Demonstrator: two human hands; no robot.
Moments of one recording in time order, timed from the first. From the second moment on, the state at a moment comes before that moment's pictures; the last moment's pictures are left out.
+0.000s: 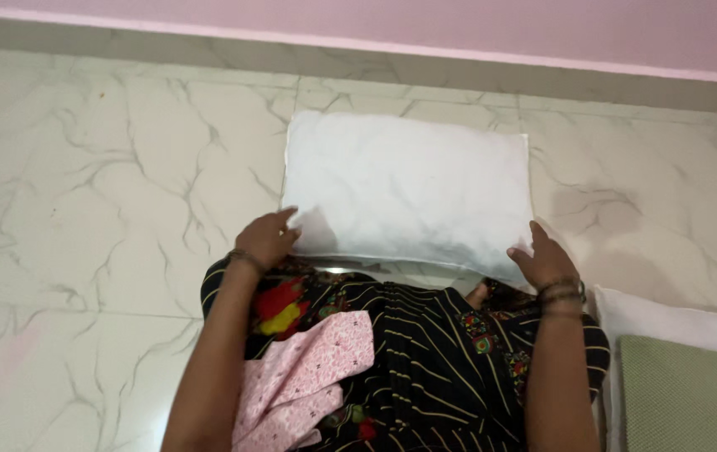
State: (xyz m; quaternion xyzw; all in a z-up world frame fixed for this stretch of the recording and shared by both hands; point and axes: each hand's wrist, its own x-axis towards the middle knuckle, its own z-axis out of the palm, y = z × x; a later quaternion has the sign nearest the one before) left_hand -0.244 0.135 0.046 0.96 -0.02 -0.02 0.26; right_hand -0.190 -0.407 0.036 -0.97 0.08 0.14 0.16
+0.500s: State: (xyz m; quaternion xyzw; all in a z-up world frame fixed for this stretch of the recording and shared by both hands) left_hand -0.363 0.074 0.158 0.77 -0.09 -0.12 0.62; right_hand -0.310 -0.175 0.099 -0.71 -0.32 0.24 0.58
